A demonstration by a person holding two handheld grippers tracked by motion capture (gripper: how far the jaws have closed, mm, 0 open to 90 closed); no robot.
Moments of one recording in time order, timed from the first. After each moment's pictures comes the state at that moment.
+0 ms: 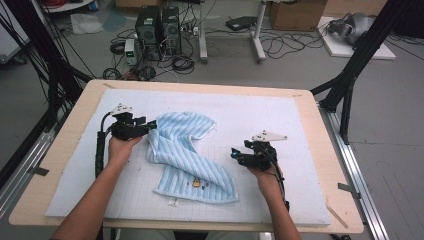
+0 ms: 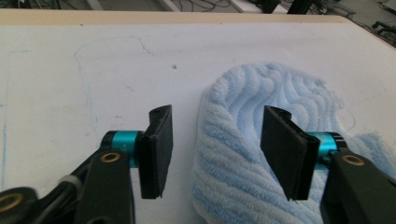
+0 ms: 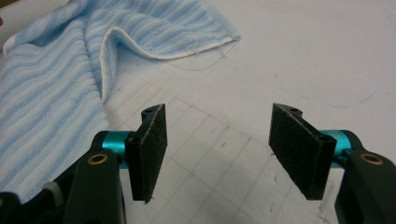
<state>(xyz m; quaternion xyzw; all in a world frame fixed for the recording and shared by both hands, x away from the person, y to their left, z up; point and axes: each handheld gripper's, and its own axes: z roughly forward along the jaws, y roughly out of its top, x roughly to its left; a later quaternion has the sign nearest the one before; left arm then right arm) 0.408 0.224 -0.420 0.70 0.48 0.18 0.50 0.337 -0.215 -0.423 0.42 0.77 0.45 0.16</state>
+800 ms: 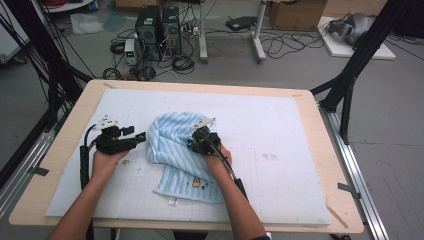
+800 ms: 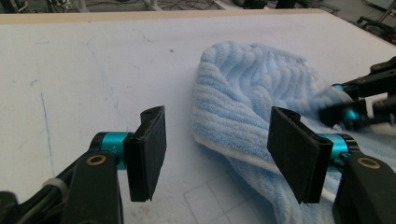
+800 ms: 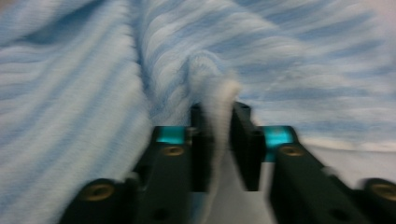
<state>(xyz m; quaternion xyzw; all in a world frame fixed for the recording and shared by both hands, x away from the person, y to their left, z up) 0.364 0.253 -0.426 0.71 0.45 0.18 0.51 0.399 -0.063 -0.442 0.33 0.86 0.36 0.15</state>
